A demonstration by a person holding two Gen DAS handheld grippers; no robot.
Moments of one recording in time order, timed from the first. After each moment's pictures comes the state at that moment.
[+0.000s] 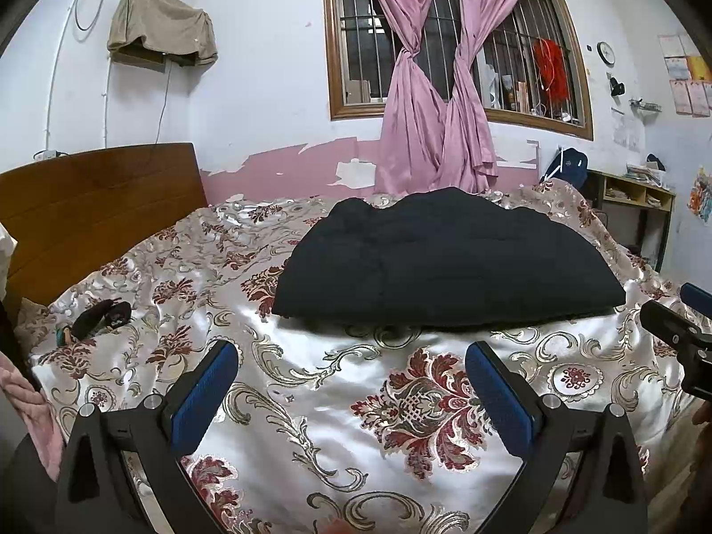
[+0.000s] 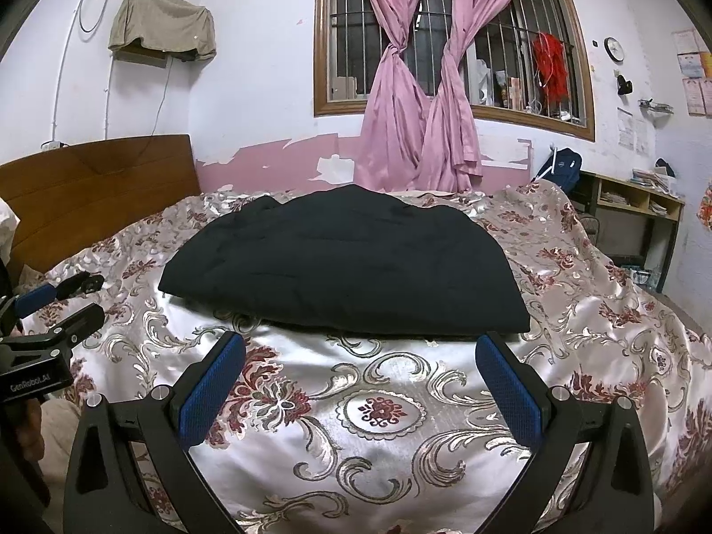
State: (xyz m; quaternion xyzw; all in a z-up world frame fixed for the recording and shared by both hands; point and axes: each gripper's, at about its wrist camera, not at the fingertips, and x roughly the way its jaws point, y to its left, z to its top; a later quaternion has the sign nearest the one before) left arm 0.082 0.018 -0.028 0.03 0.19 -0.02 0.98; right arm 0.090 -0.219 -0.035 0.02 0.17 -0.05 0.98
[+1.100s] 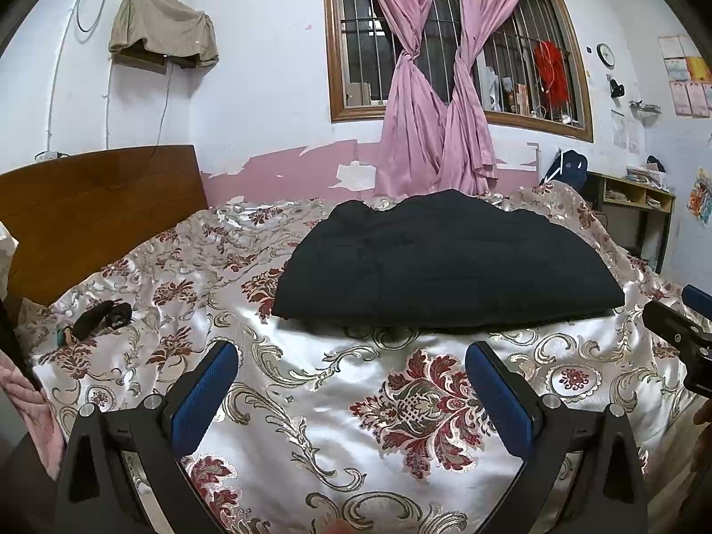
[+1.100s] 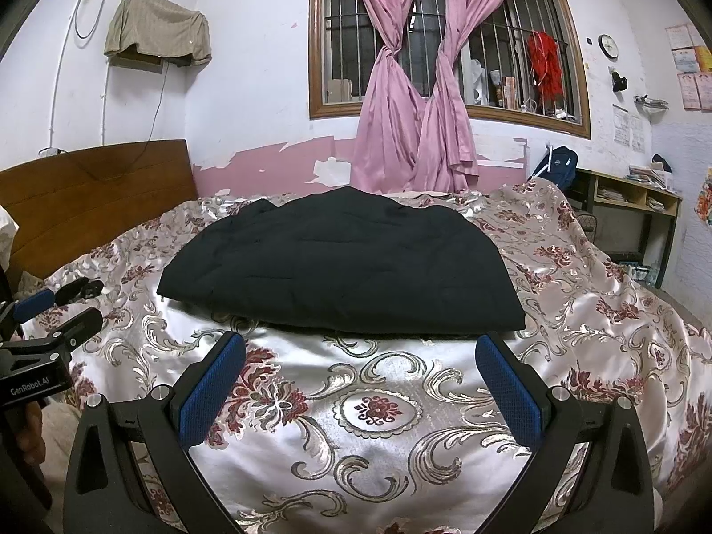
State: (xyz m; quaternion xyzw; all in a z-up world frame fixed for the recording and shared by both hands) left arm 0.080 0.017 -0.028 0.03 0.19 -0.02 0.98; right arm 0.089 -0.223 -0.035 0.02 0.17 -0.05 0.98
